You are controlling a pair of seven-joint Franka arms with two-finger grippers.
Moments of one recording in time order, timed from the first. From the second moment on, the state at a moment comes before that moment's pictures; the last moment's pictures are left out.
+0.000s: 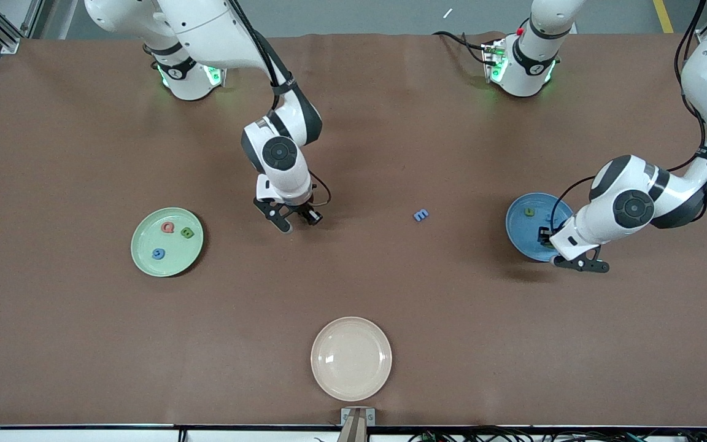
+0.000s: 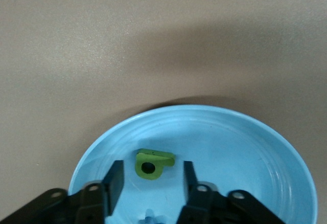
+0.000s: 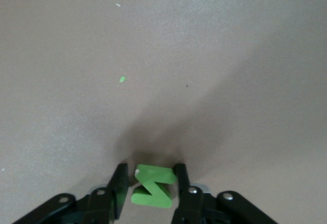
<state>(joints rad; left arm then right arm) 0.91 0.78 -0.99 -2.02 0.87 2.18 -0.41 0.86 0.56 -0.17 -1.99 0.17 2.56 1.34</state>
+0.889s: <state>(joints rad) 0.87 0.78 -1.17 -2.03 0.87 2.11 -0.63 0.78 0.54 -0.20 -1.93 0.17 2.42 1.20</state>
